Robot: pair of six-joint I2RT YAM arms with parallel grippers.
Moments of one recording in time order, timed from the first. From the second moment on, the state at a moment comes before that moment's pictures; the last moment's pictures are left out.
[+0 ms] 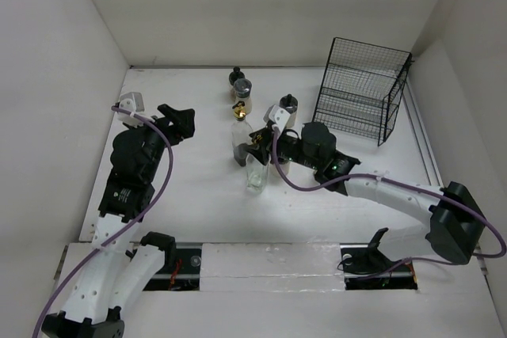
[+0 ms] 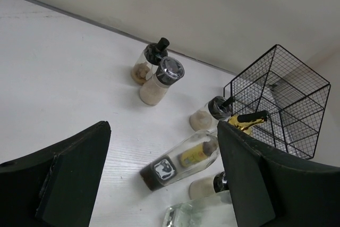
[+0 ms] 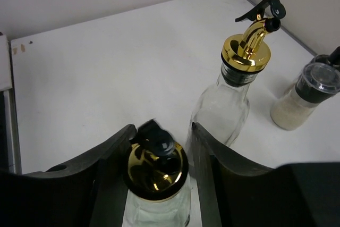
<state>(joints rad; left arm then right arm) -0.24 0.68 0.83 -0.21 -0.09 -0.54 0.87 1.33 0.89 0.40 -0.24 -0.06</state>
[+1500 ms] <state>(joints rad) -0.24 0.62 0.83 -0.19 -0.08 -0.54 0.27 1.62 1.90 0.00 0.01 -0.07</state>
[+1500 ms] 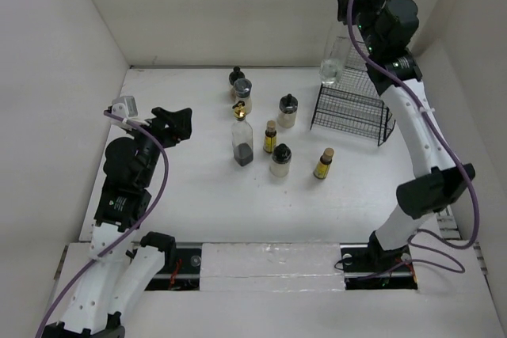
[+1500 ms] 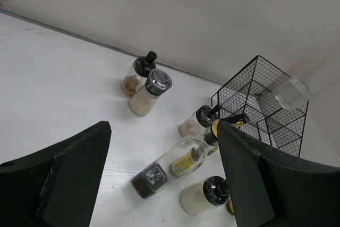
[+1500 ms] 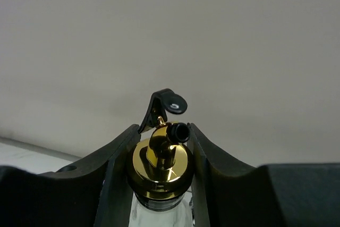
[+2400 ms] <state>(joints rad) -0.24 0.66 0.83 -0.19 -0.08 -0.55 0.11 1.96 2.15 0.05 0.30 -0.07</state>
